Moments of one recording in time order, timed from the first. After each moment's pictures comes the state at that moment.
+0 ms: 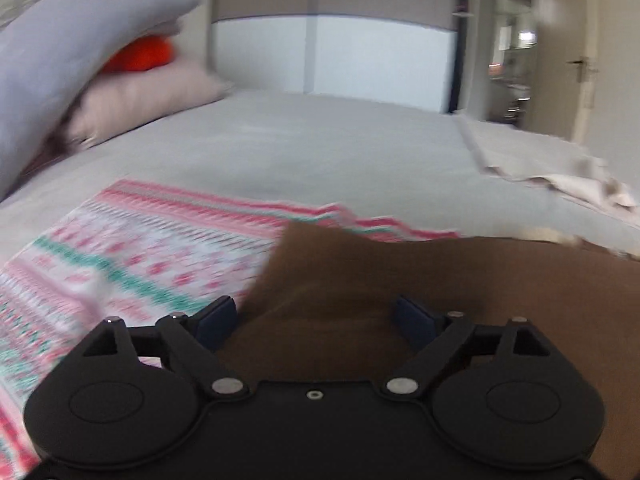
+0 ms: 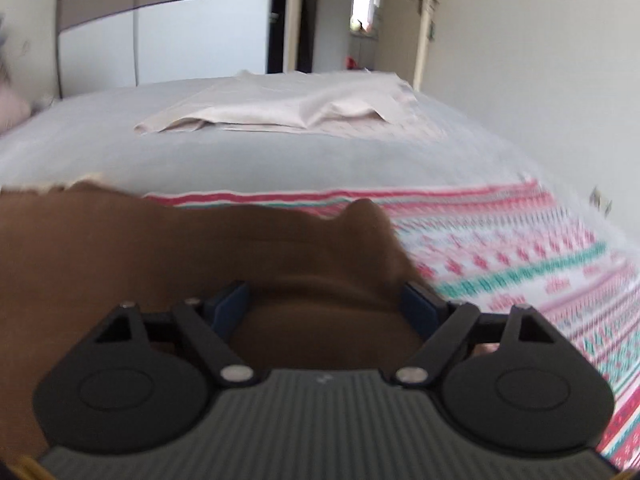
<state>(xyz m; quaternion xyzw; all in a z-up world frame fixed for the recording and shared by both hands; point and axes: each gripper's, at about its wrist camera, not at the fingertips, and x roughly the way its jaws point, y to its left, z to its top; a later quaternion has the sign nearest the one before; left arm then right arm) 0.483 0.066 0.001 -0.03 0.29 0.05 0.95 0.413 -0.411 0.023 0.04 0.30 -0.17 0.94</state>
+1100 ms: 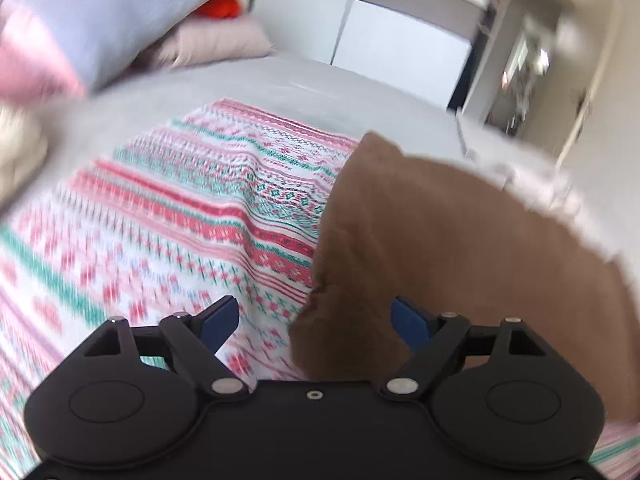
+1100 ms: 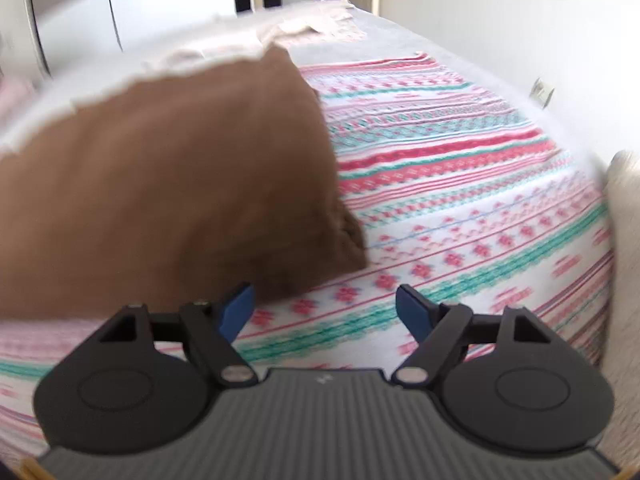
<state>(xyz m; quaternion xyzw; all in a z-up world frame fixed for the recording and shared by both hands) 0.237 0.152 0.039 -0.18 0.33 0.00 0.93 0.166 -0.372 0.055 0.11 0.38 -0.18 0.90</state>
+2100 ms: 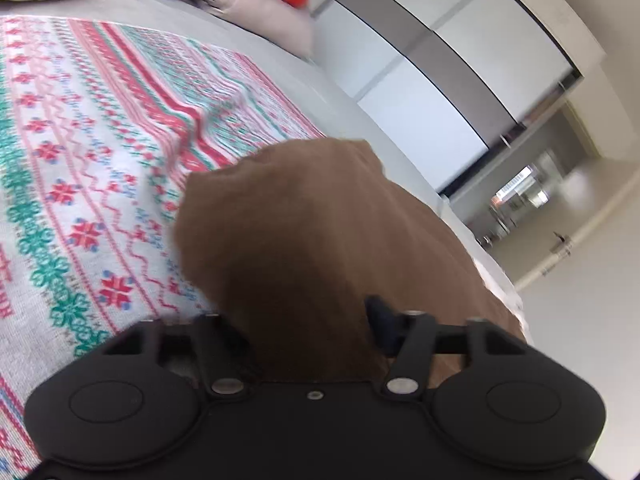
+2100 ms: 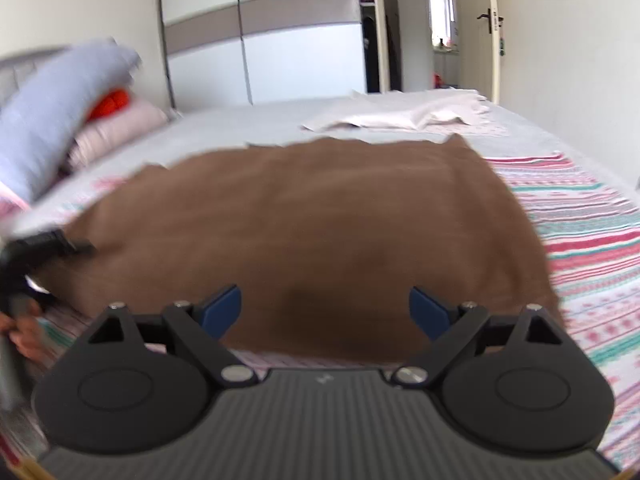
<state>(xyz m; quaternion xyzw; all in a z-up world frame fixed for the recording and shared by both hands) 0.241 0.085 -0.020 -0.39 0.25 0.02 0.89 0.164 -0.252 0.049 0.06 0.26 -0.01 0.96</state>
